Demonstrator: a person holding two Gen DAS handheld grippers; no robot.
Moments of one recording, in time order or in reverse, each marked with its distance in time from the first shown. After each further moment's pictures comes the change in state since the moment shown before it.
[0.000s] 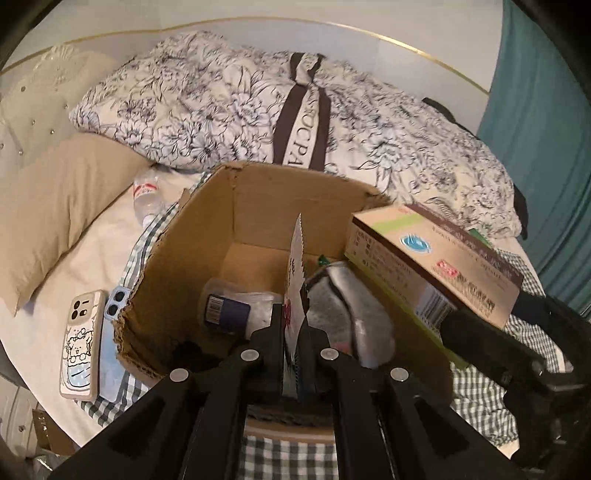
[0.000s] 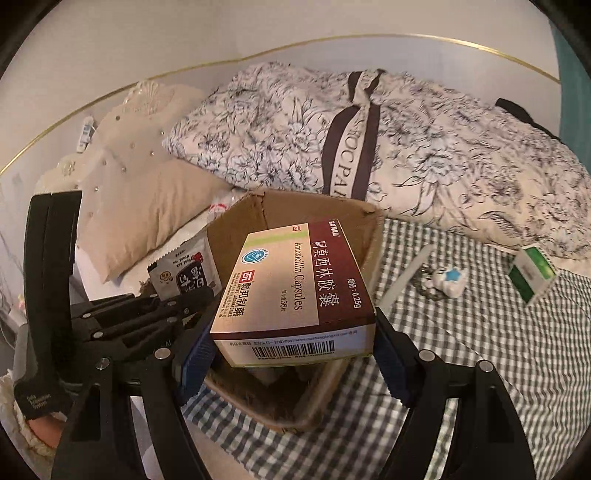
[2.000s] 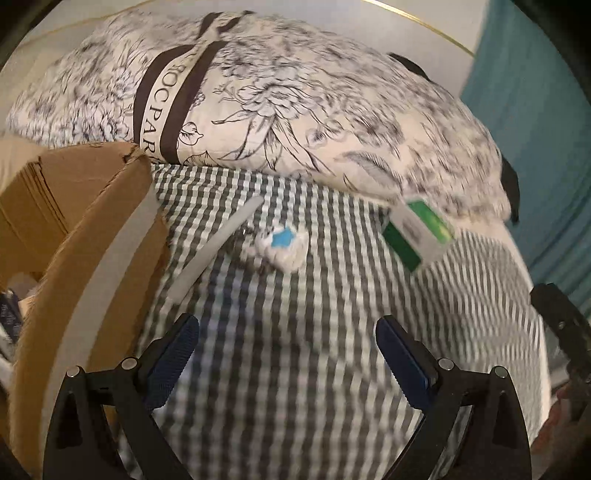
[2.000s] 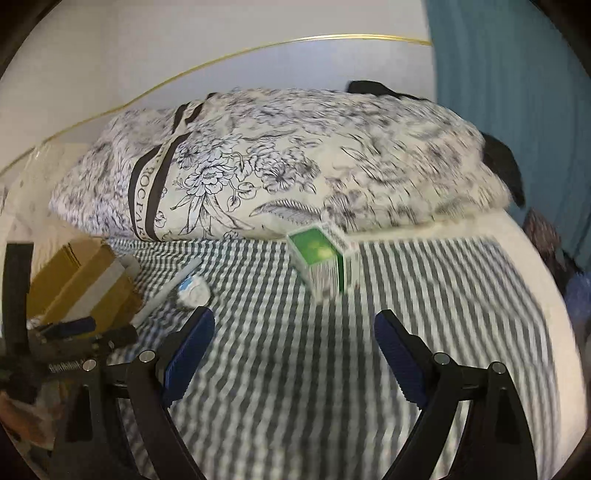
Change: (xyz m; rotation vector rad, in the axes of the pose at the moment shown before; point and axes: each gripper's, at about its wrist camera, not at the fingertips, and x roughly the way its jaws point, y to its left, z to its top) left arm 0.122 -0.252 0.020 -0.033 0.099 -0.024; right arm -0.074 -0.346 -0.037 0.155 -0.105 -0.292
